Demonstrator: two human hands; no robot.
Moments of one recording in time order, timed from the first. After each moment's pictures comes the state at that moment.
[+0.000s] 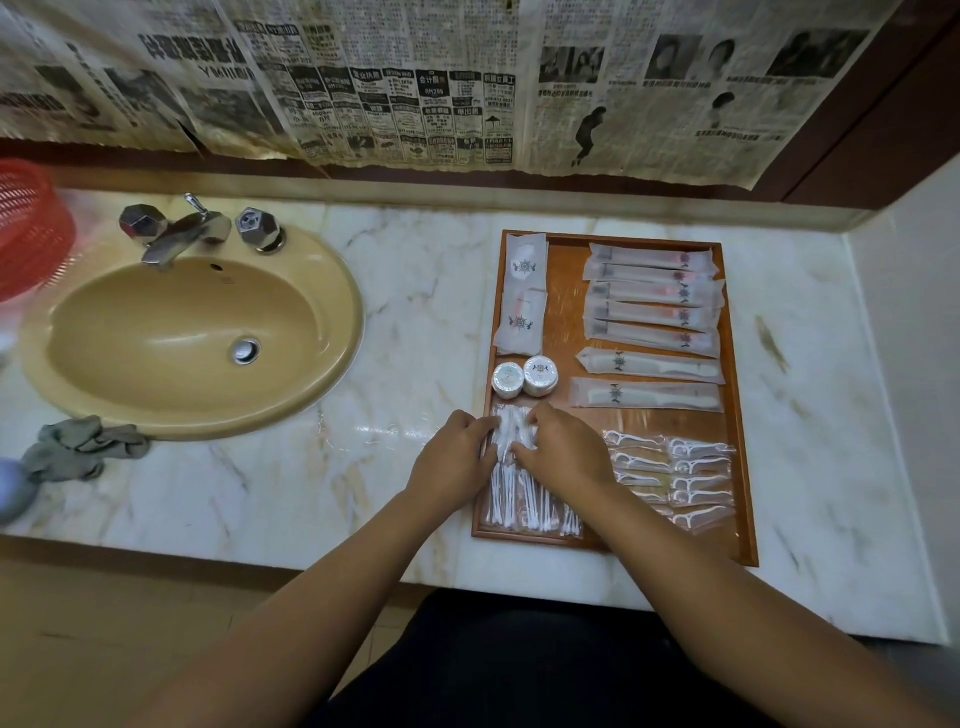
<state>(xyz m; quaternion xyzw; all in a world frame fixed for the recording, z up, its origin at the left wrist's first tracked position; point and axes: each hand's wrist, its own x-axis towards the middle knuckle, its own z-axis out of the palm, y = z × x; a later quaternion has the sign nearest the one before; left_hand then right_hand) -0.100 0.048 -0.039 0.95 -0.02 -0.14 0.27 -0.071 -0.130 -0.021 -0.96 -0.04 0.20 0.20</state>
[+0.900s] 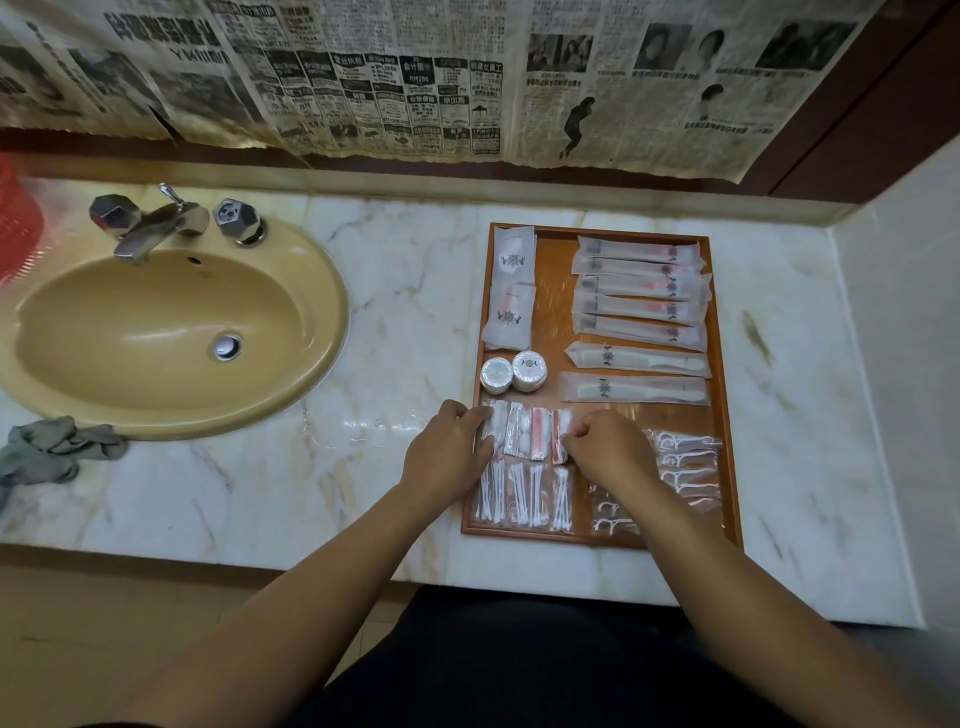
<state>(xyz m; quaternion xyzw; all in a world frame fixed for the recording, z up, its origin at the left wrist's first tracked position) -0.093 0.042 -0.038 0.97 -0.02 -0.14 0.19 -0.066 -0.182 -0.006 -0.93 0.13 0.26 0.21</state>
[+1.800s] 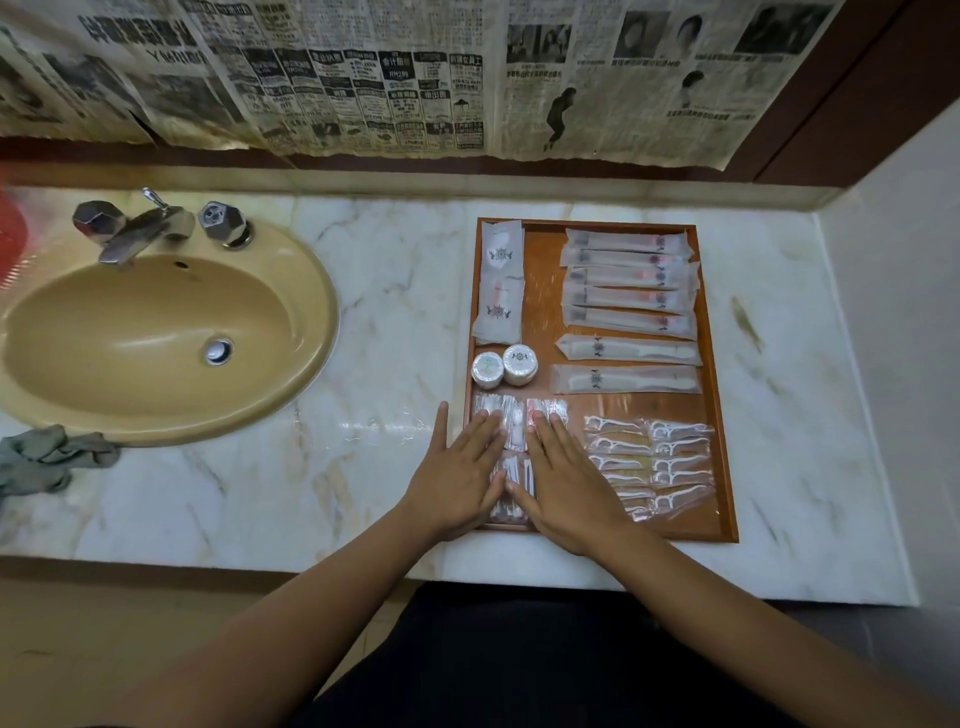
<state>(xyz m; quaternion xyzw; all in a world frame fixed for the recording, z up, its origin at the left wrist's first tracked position) -0.125 0.037 -0.050 0.95 -0.26 -0.13 0.03 -0.133 -0.167 -0.036 -0.94 -0.17 0.26 0.14</state>
